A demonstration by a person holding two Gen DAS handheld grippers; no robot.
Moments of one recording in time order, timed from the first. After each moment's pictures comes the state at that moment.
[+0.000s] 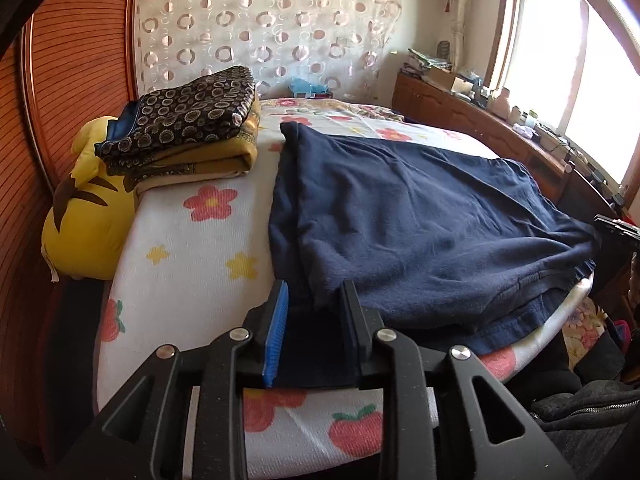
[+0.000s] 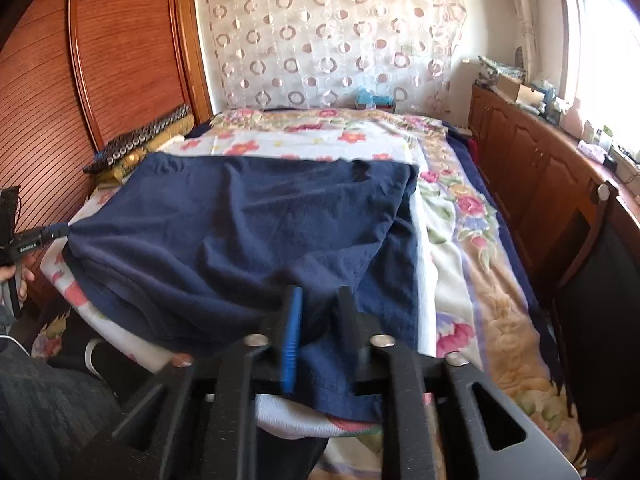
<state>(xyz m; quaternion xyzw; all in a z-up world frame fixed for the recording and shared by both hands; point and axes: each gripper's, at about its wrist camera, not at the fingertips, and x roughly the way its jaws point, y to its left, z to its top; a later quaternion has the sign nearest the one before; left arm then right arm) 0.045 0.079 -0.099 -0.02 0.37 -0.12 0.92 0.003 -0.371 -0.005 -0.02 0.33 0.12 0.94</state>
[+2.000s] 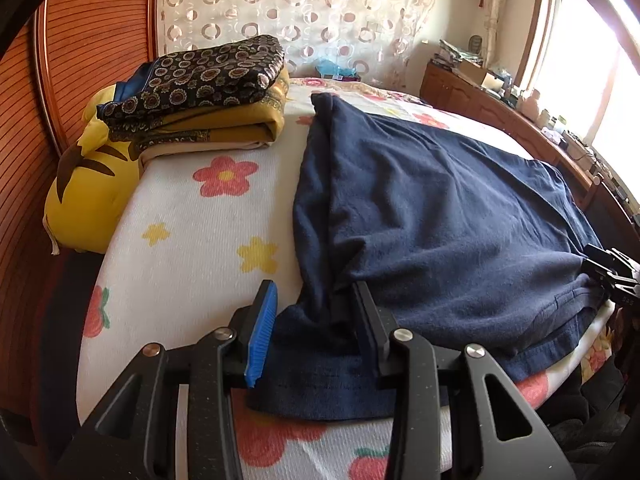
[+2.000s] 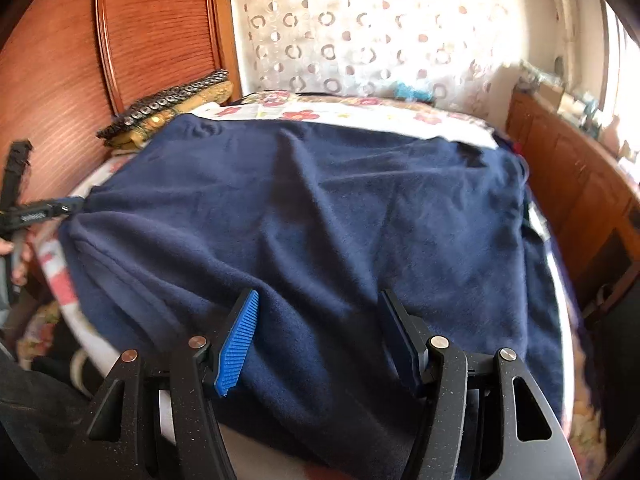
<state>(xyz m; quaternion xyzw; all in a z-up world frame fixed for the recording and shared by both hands) 0.071 0.086 -0.123 -0.04 0.41 -0.08 0.91 0.061 -0.282 -0.084 -0.06 0.35 0.17 0.92</state>
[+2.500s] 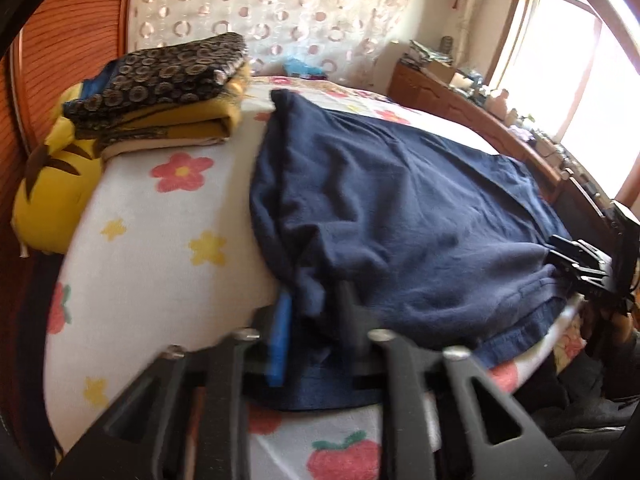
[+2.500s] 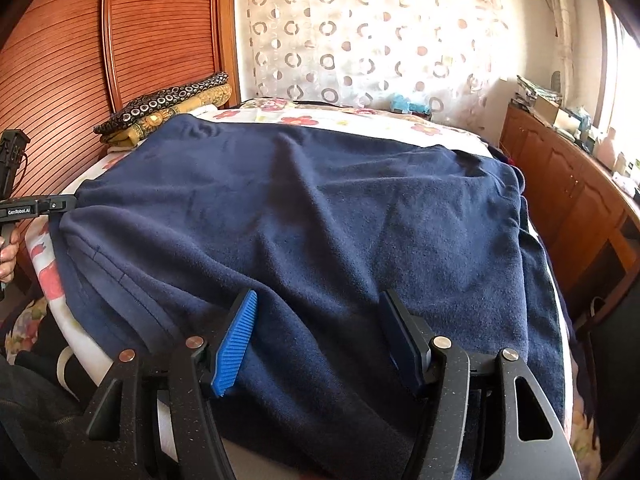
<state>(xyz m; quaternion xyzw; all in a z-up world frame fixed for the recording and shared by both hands) 0.067 0.075 -0.122 -0.06 0.40 -0.14 0.90 0.058 -0.282 -0.089 -0.06 0.33 0.17 0.92</state>
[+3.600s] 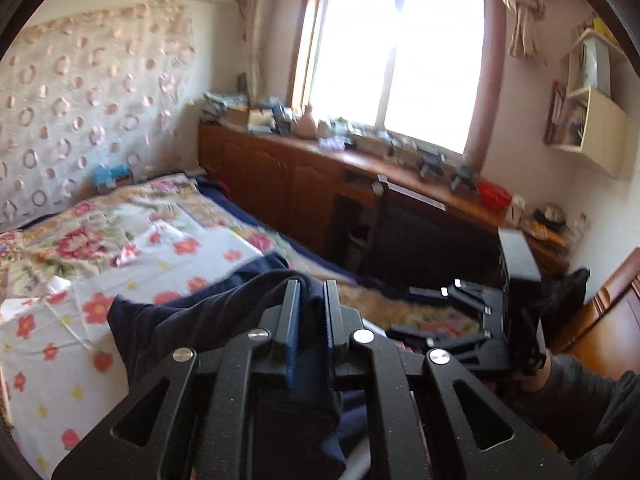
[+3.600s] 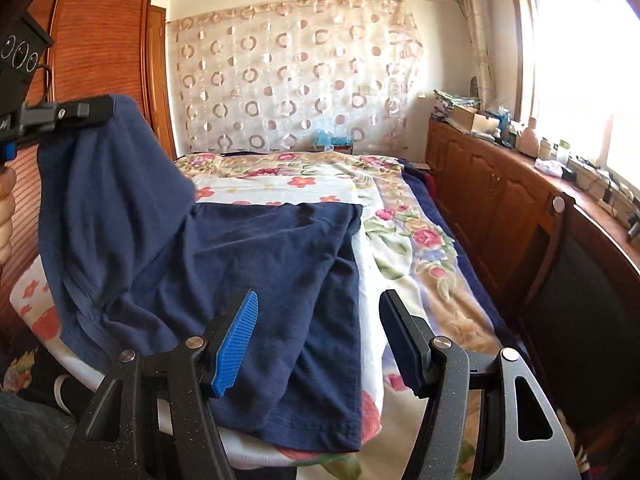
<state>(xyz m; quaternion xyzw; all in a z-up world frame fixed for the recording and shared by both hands) 0.081 -0.206 0.041 0.05 0.27 -0.44 0.86 -0.005 -0.391 -0.020 -0.01 0.27 0.06 0.96</state>
